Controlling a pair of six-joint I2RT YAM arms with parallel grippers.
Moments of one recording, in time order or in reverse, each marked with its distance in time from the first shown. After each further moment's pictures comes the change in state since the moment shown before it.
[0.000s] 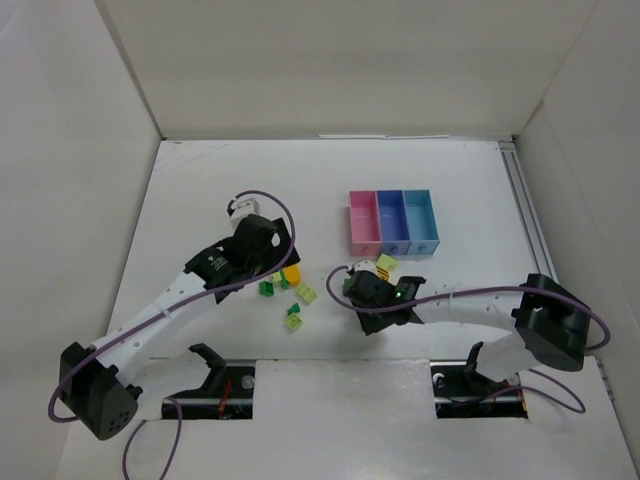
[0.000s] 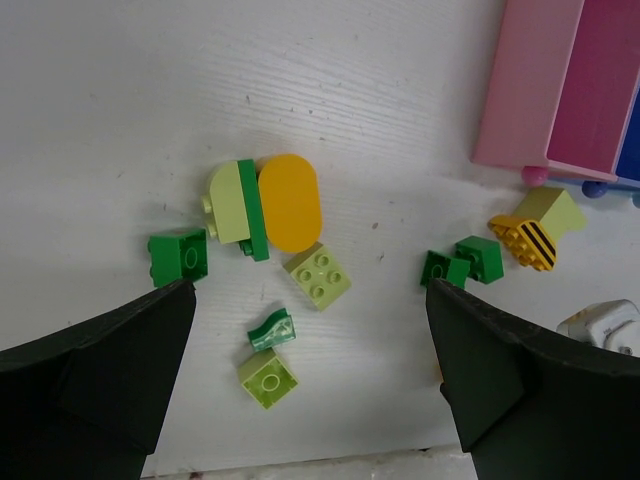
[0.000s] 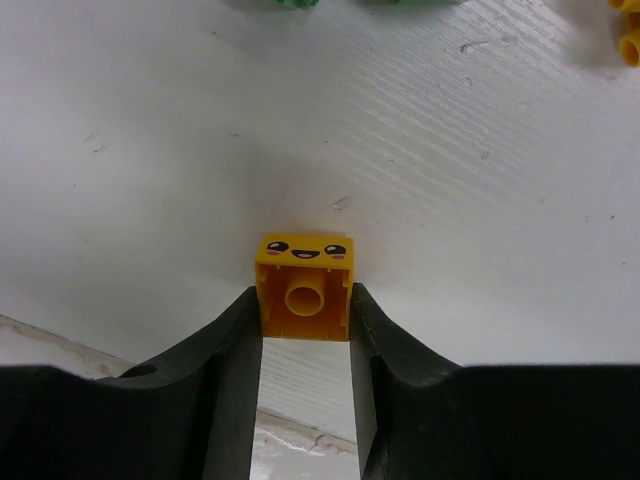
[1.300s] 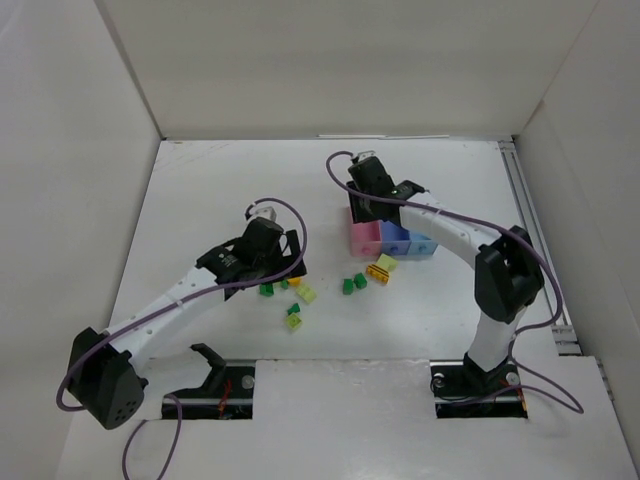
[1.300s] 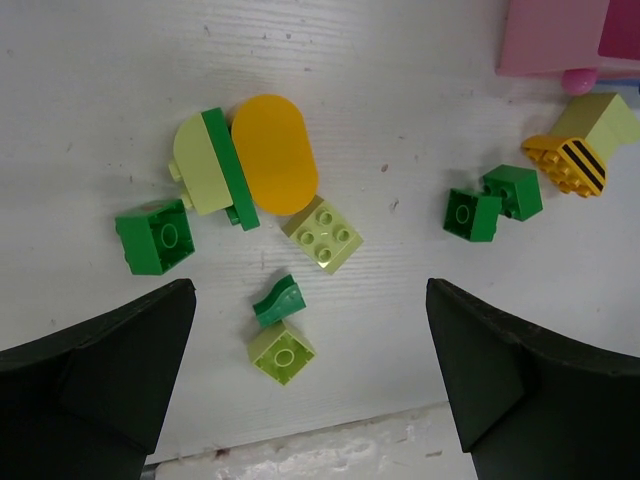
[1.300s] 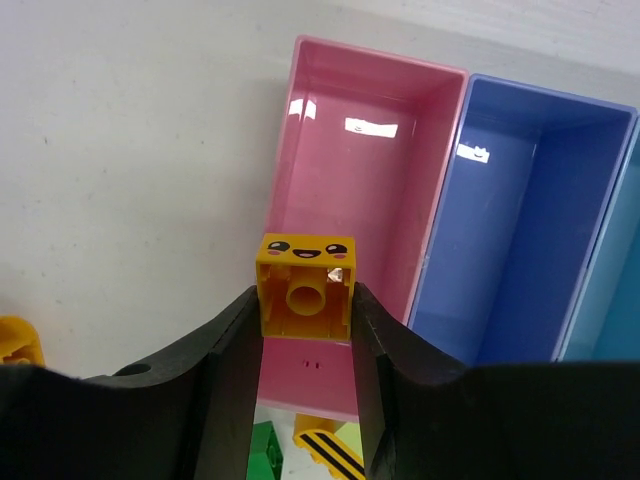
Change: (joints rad) left arm 0.000 0.059 -0.039 0.024 0.143 0.106; right arm -0.457 0.367 0.693 0.014 0.071 -0.303
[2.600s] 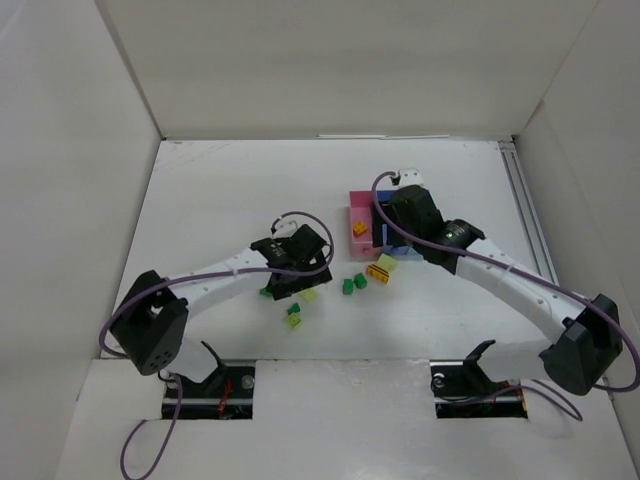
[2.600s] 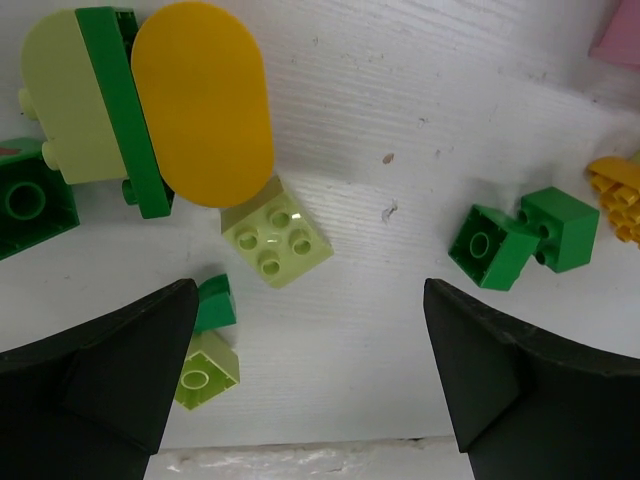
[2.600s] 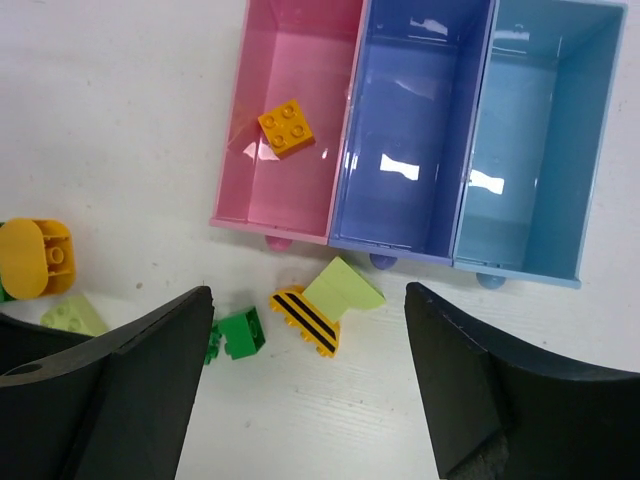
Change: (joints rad) left arm -0.163 0.336 0.092 -0.018 -0.067 -0.317; right arm 0.042 -0.513 -0.382 0.023 0.055 0.067
